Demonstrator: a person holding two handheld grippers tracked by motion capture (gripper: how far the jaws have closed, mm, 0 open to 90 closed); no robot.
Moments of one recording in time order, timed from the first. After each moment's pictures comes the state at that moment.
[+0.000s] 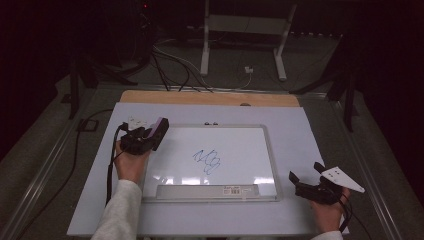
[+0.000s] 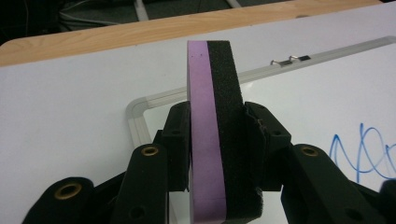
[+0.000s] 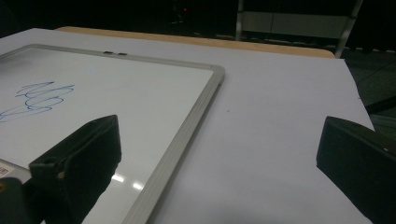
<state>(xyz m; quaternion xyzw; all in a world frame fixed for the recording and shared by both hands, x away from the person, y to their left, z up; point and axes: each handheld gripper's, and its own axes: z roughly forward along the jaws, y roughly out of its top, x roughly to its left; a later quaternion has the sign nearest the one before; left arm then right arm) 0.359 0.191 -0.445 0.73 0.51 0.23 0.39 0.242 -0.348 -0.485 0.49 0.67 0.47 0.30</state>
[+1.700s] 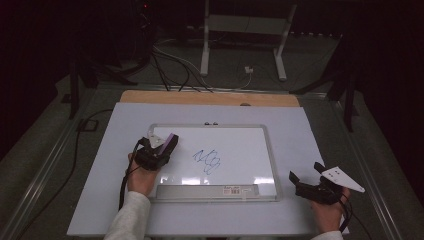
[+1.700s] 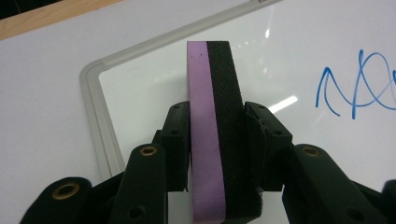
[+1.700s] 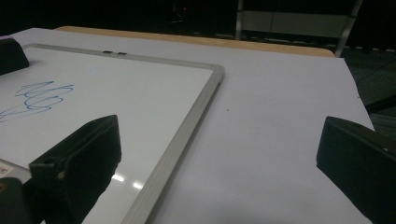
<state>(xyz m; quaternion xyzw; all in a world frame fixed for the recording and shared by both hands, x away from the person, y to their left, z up) 0.335 0.151 -0.480 0.79 0.47 0.25 0.32 0.242 -0.349 -0.485 0.49 0.67 0.47 0.30</state>
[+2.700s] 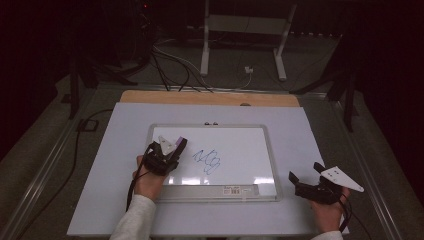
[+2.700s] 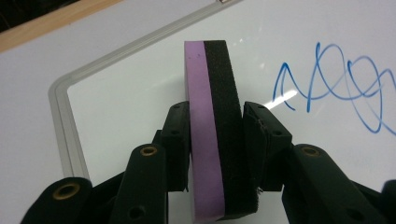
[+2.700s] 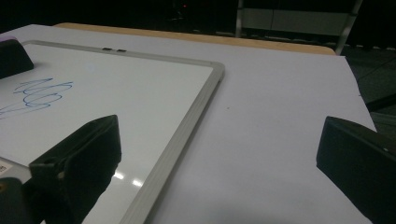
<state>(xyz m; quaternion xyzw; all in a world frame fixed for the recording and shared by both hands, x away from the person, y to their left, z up) 0.319 0.121 -0.478 0.81 0.43 0.26 0.31 0.243 -0.348 -0.486 0.49 0.68 0.46 0.30</state>
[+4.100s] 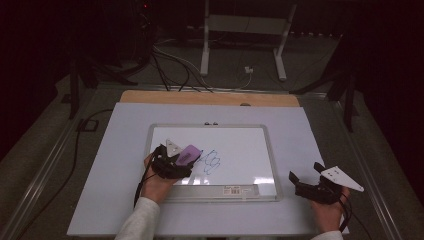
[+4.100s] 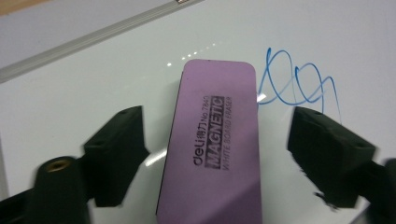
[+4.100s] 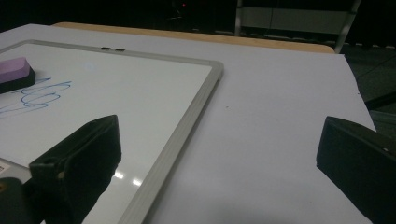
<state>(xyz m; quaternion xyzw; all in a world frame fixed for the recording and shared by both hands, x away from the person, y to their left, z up) 0.321 0.109 -0.488 0.80 0.44 0.19 0.36 0.243 -0.348 -0.486 0.49 0.68 0.46 0.30</state>
